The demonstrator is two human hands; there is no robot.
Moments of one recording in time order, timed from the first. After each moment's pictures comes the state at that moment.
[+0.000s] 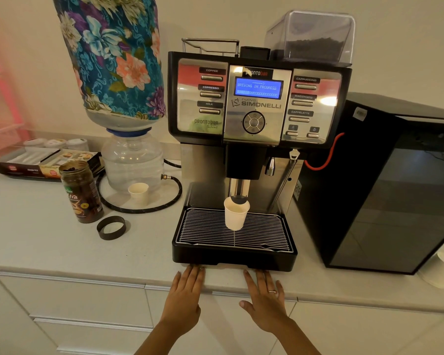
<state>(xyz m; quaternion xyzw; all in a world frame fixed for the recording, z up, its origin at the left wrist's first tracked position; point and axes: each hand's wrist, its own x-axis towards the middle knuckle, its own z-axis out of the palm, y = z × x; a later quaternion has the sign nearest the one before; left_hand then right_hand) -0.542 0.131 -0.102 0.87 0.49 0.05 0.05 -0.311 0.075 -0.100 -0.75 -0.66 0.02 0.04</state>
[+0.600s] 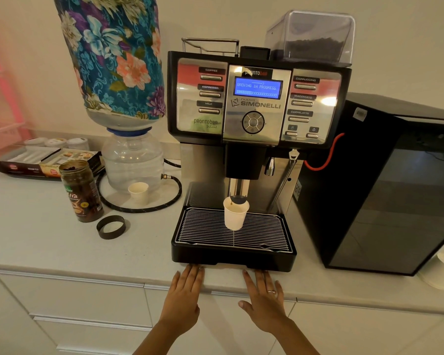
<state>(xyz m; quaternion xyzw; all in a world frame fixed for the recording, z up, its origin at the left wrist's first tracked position) -0.541 0.130 -0.101 0.87 0.49 0.05 0.05 -0.311 0.077 -0.102 -0.75 -0.66 0.04 0.05</state>
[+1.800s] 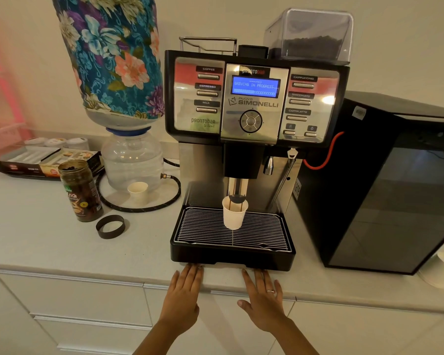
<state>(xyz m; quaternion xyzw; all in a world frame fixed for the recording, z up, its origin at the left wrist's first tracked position) -0.539 0.130 -0.102 0.86 0.50 0.05 0.05 -0.310 0.078 -0.106 -0.75 -0.66 0.03 0.04</state>
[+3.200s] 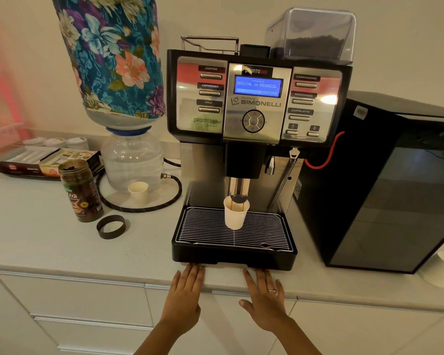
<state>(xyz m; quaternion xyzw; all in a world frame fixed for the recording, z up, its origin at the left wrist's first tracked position) -0.540 0.130 -0.102 0.87 0.49 0.06 0.06 -0.310 0.079 -0.106 -0.75 -0.66 0.03 0.03</state>
